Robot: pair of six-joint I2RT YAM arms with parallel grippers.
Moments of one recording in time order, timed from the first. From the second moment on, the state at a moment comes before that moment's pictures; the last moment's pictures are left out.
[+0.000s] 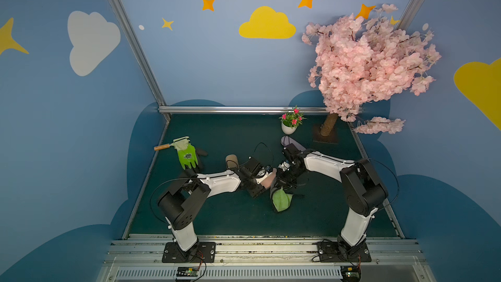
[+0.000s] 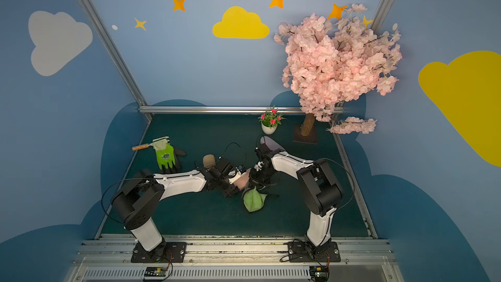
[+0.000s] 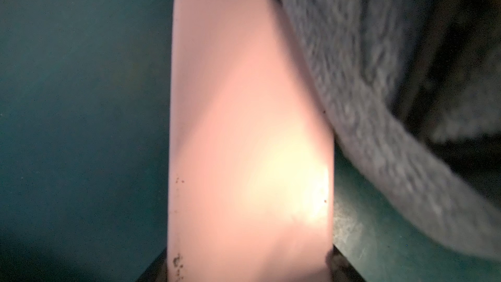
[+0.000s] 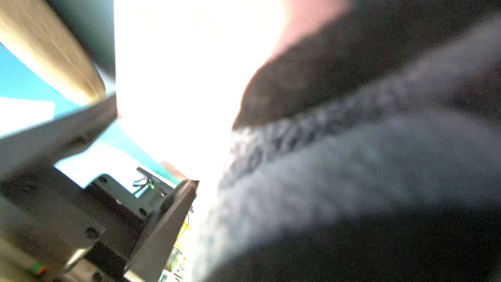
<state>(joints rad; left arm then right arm) -0.75 1.74 0.93 -0.26 0.09 0.21 0.60 1.84 1.16 -0.74 -0.59 0.73</state>
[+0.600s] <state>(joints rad) -0.60 1.74 0.96 -0.34 0.60 -0.04 0.41 1.95 1.27 -0.79 -0.54 0.70</state>
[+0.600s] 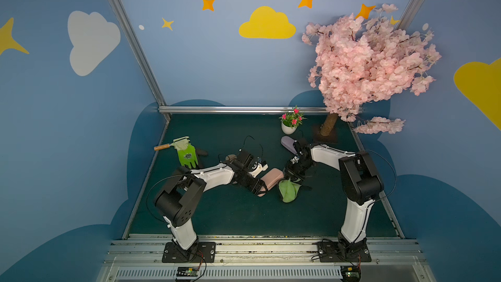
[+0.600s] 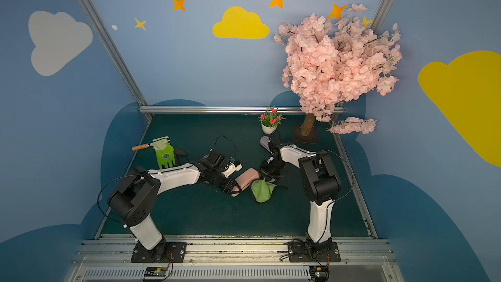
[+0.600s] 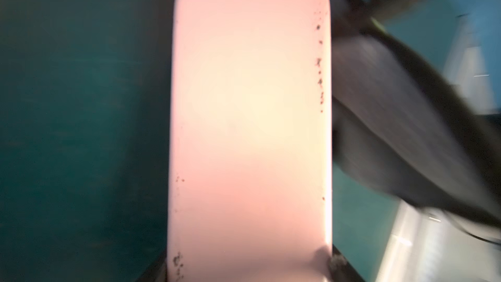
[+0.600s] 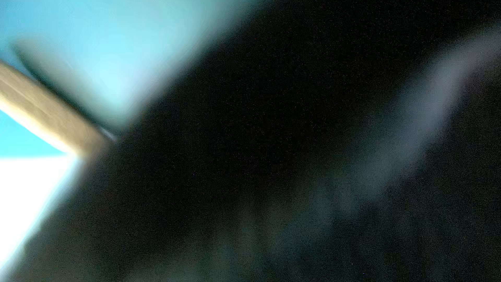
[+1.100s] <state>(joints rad) -0.51 1.89 1.06 -0.48 0.83 -0.20 0.73 1.81 1.31 -0.92 -0.47 0.68</state>
